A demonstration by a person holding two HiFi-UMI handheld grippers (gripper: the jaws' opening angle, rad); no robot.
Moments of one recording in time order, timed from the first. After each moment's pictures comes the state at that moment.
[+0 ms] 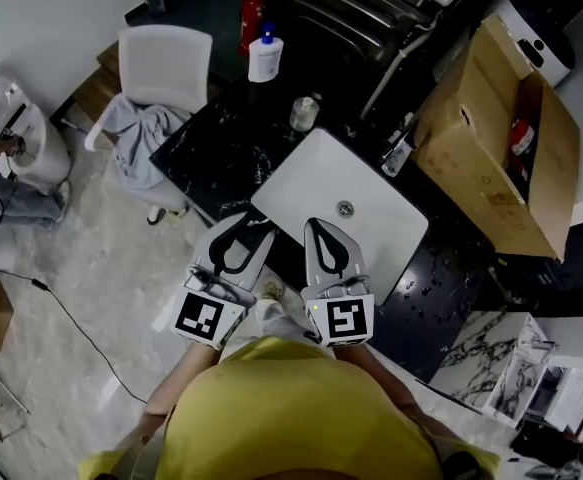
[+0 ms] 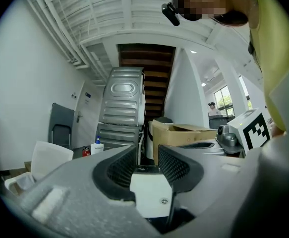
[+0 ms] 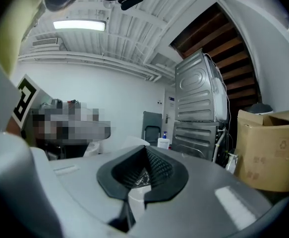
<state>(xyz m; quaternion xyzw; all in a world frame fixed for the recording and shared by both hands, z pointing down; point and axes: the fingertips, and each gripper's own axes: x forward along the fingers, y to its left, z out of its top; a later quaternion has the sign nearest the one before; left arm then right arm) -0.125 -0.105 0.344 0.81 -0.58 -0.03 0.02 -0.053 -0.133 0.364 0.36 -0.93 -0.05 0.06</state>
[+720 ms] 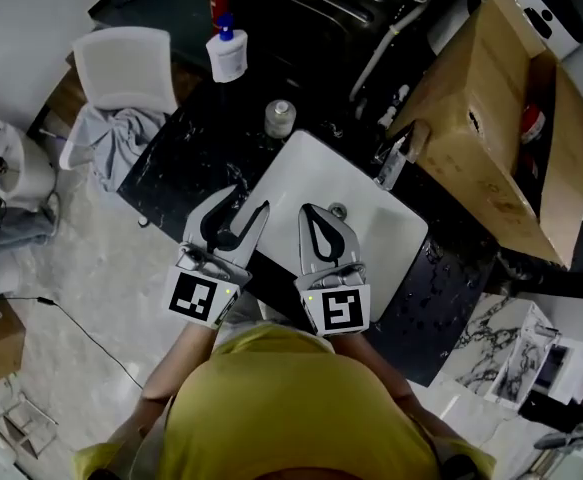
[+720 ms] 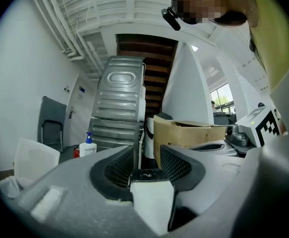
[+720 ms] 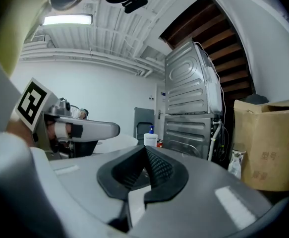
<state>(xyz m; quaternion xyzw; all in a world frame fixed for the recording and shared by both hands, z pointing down) -0.135 -0.249 0.367 0.83 -0.55 -0.02 0.04 -0.061 -0.250 0.384 0.40 -0.91 0.00 0.06</state>
